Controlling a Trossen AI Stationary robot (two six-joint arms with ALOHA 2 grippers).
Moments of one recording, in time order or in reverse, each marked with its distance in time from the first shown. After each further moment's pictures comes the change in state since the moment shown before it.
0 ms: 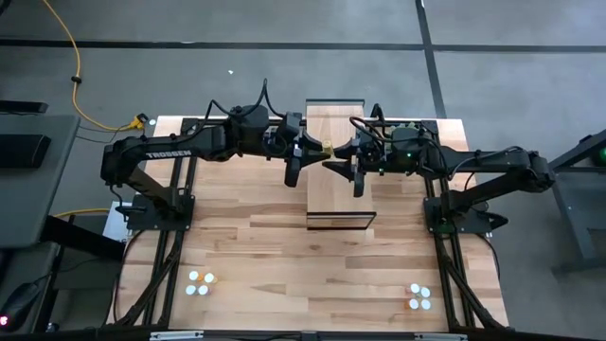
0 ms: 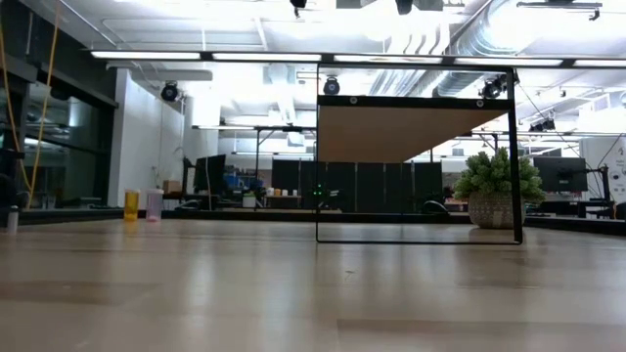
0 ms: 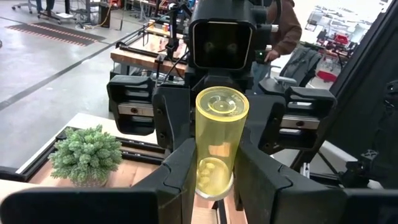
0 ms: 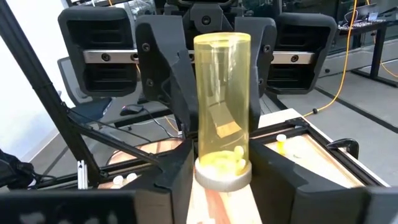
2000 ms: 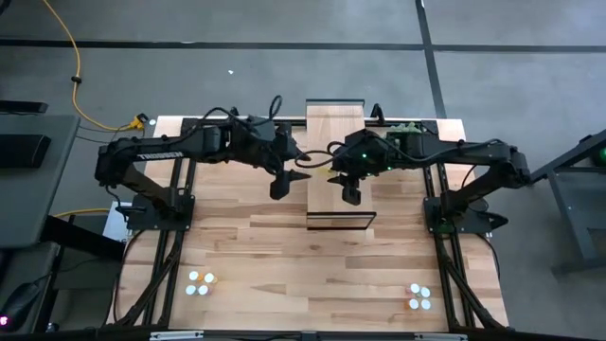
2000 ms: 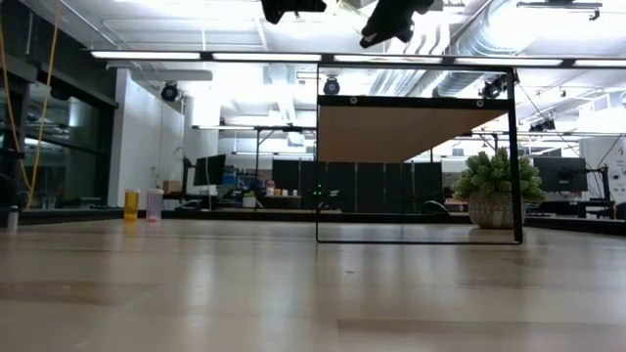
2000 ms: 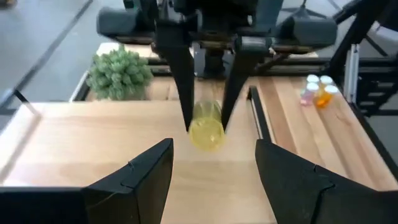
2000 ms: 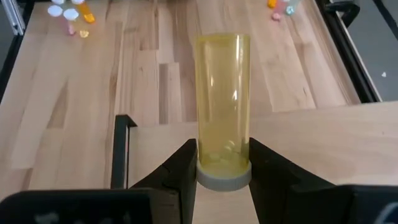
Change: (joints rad) left arm -0.030 -0.041 0.001 -0.418 -0.111 0.278; right arm -0.013 0.237 0.351 -0.818 -0.008 -0.209
